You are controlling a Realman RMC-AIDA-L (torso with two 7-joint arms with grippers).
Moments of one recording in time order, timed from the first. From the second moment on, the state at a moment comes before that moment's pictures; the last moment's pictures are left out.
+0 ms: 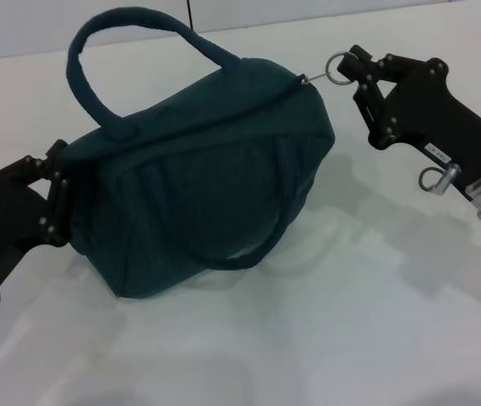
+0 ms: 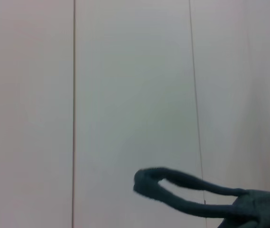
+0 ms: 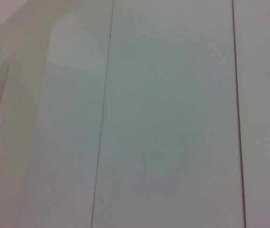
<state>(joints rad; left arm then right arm) -0.42 -2.08 2.83 -0.04 -0.83 1.66 -0.43 0.37 2.02 -1.78 -0.32 -0.21 -1.50 0.42</state>
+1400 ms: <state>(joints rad) -0.49 -2.09 2.84 -0.04 -0.79 1.65 -0.41 0.37 1.98 -1.77 -0.31 -0.36 -1.33 0.53</state>
